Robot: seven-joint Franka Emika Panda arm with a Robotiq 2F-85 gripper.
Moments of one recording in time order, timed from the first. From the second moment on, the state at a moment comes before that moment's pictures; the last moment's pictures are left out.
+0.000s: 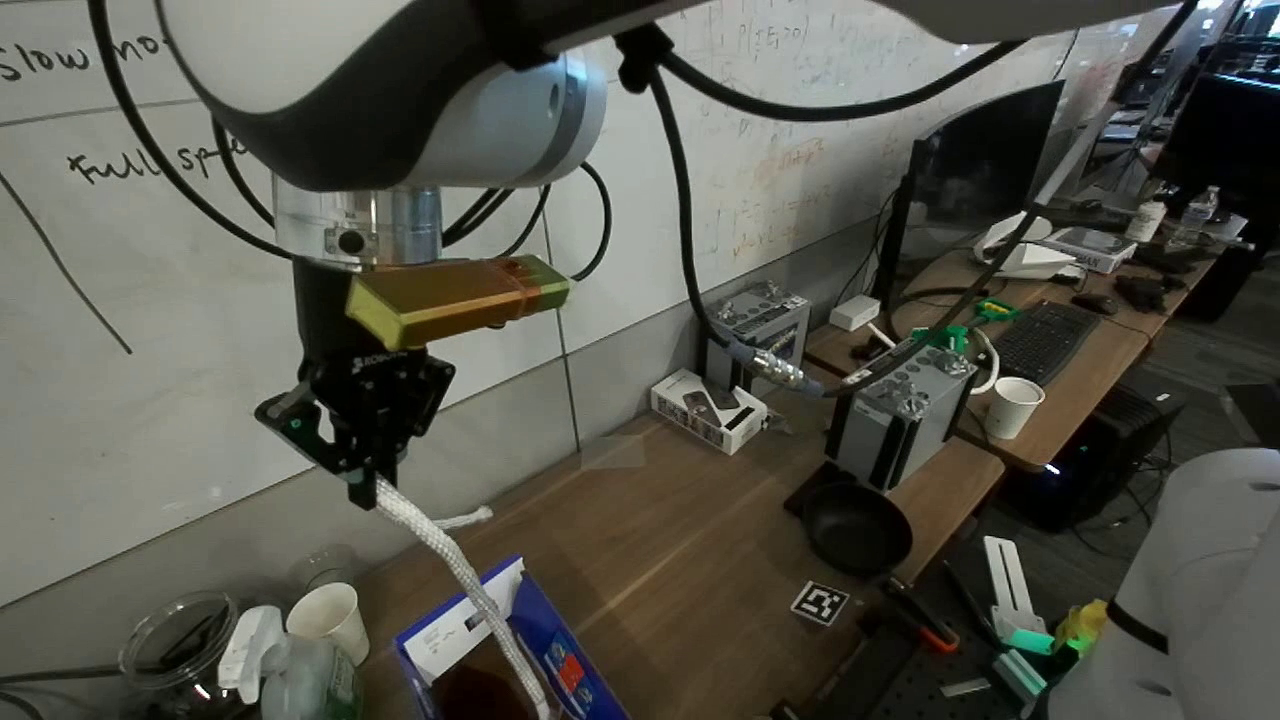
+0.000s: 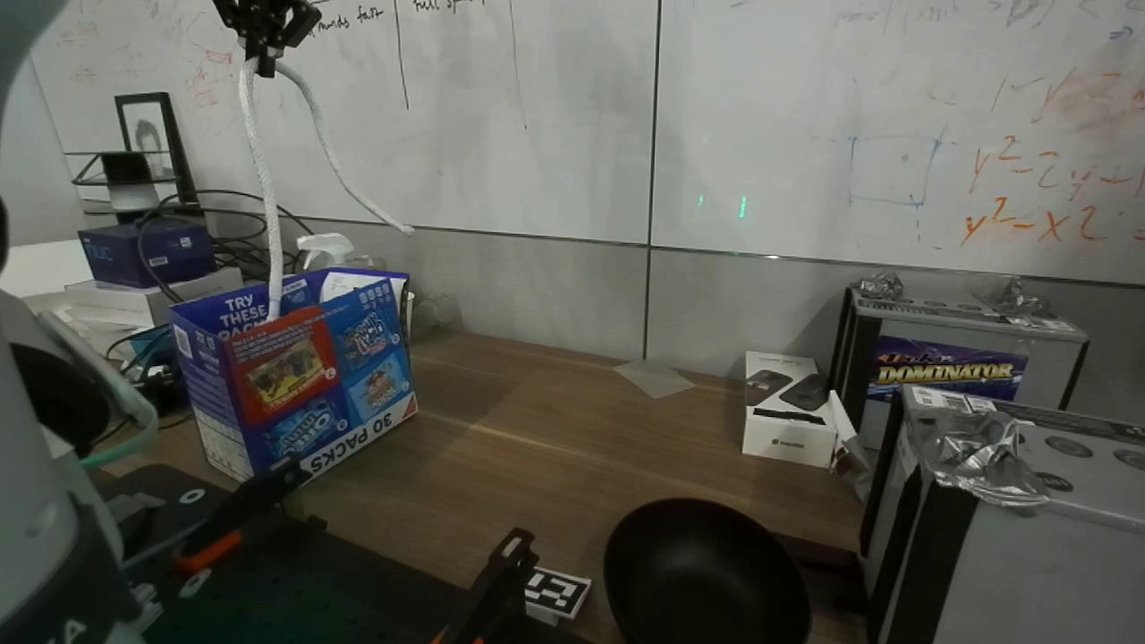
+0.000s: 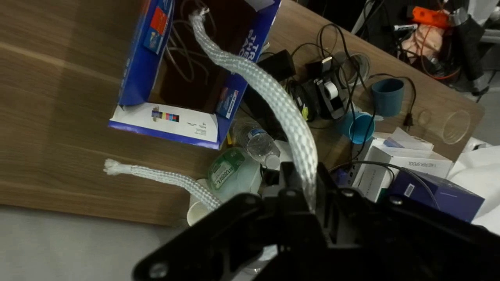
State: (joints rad) arm 0.30 -0.04 0.31 -1.90 0.30 1.98 0.10
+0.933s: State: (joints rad) arm 0.30 -0.11 0.31 -2.05 0.33 1.93 0.08
